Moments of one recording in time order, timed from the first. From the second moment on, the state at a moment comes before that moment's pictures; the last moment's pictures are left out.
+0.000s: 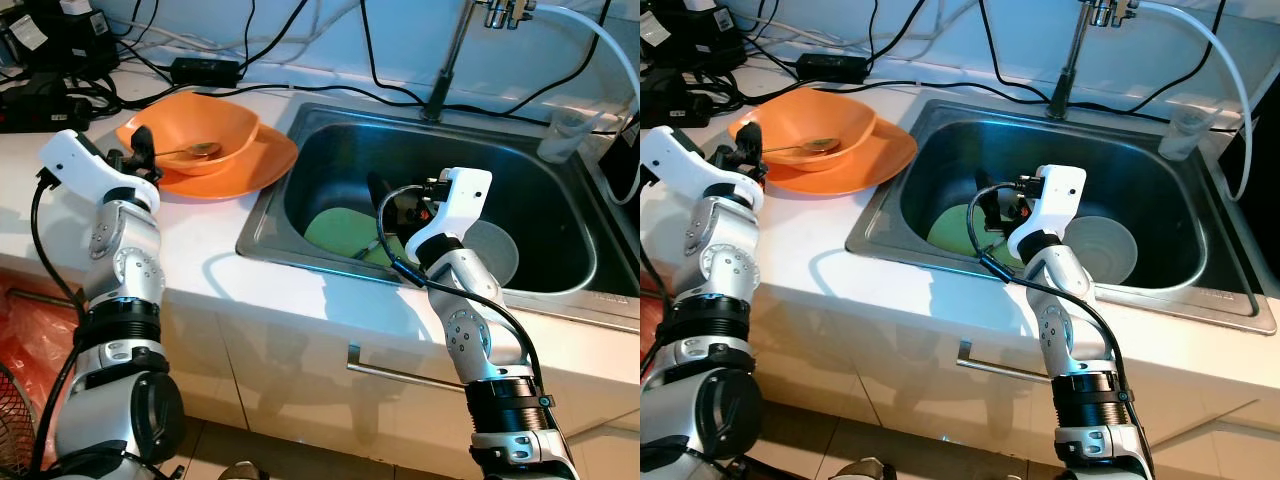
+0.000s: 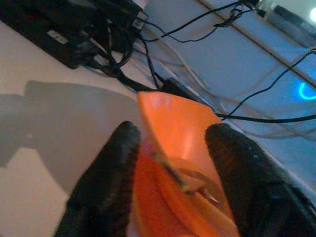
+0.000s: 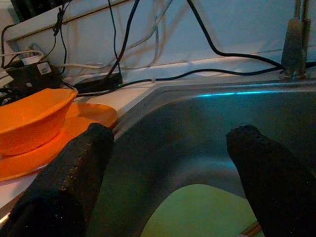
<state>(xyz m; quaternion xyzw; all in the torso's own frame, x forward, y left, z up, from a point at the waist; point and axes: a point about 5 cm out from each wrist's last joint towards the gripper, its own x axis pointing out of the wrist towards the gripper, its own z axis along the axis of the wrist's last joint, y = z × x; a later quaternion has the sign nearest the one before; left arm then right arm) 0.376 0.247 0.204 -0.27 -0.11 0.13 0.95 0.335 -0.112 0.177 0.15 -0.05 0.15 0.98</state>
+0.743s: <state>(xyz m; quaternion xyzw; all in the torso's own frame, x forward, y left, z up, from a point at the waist) 0.376 0.247 0.204 -0.27 -0.11 0.13 0.95 0.335 -0.112 0.177 0.15 -0.05 0.15 0.98</state>
